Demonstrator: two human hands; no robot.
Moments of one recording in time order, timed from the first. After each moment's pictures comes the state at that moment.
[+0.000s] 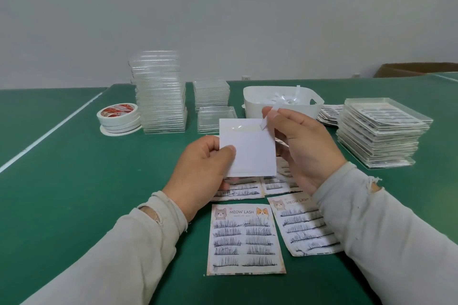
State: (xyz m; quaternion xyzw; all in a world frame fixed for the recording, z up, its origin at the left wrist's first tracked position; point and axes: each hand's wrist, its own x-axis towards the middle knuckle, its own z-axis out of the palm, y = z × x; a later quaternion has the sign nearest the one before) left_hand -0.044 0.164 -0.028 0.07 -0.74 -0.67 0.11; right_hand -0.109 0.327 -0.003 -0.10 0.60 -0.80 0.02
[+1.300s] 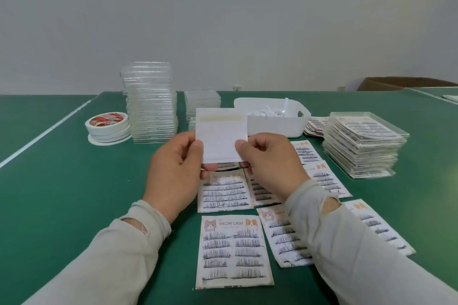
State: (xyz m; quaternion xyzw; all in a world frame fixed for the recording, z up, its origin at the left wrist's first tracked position) left_hand -0.051 0.150 -0.024 0.03 -0.74 -0.62 0.26; right_hand -0.105 0.312 -0.003 -0.17 0.83 -0.53 -0.07
